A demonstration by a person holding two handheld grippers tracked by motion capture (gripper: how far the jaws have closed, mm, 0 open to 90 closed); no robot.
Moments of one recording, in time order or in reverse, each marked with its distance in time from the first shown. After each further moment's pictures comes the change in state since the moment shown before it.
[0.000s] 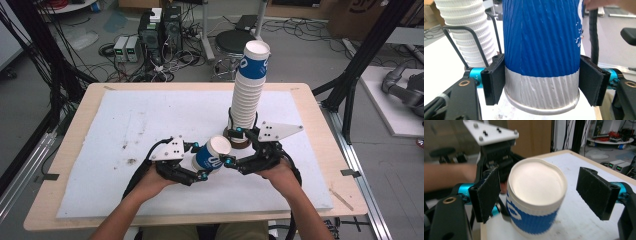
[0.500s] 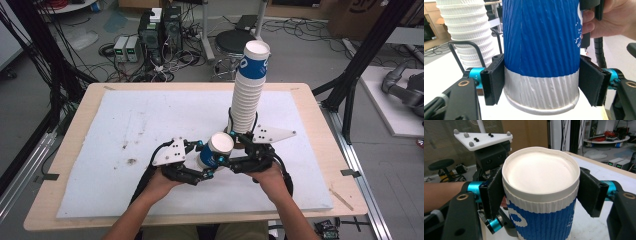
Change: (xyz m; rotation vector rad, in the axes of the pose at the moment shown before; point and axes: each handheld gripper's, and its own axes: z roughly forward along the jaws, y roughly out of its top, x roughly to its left) left arm -0.004 -0.010 0.015 -0.159 0.043 0.003; right arm 0.004 -0.016 0.018 -0.074 -0.016 0.104
